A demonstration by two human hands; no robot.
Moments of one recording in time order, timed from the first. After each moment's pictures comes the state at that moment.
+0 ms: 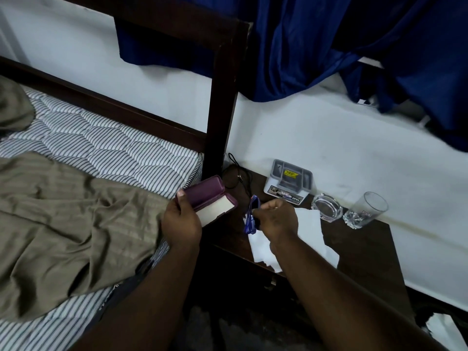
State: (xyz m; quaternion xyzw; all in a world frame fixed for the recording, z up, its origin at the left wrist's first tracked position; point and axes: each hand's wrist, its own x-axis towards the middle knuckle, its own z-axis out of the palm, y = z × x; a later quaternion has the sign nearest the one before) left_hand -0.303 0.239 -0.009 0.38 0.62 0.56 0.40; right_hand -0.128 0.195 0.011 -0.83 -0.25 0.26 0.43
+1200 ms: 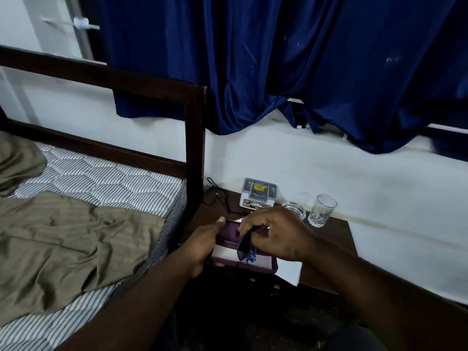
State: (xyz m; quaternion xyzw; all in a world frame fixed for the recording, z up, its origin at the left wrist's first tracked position) left_hand -0.282 0.141 0.069 0.47 0.46 0.22 0.72; right_hand -0.114 0.041 0.164 -0.58 -0.74 0.18 0.28
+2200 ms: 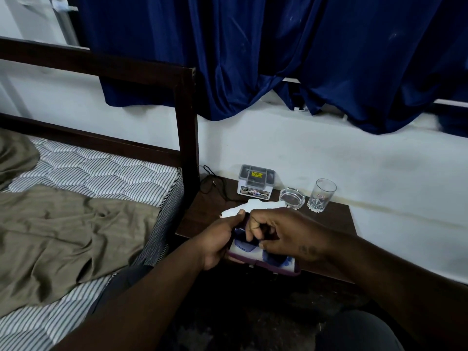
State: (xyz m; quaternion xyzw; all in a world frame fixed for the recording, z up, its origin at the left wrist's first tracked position) left_hand -0.245 0.120 0.068 0.46 0.38 0.15 0.79; right_hand -0.089 0.013 0.166 -0.56 -0.76 0.27 0.18
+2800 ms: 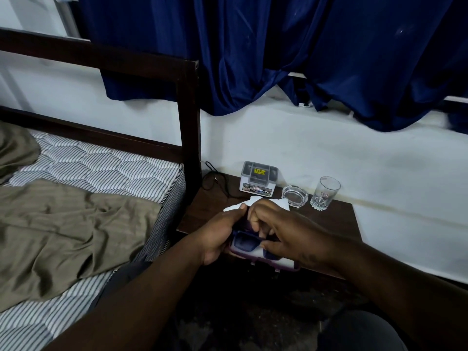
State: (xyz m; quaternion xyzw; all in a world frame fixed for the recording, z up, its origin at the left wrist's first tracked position) left_hand -0.247 0.121 0.076 0.48 0.36 0.17 0.78; right_hand -0.094 0.011 0.160 -0.58 -0.77 0.20 0.17
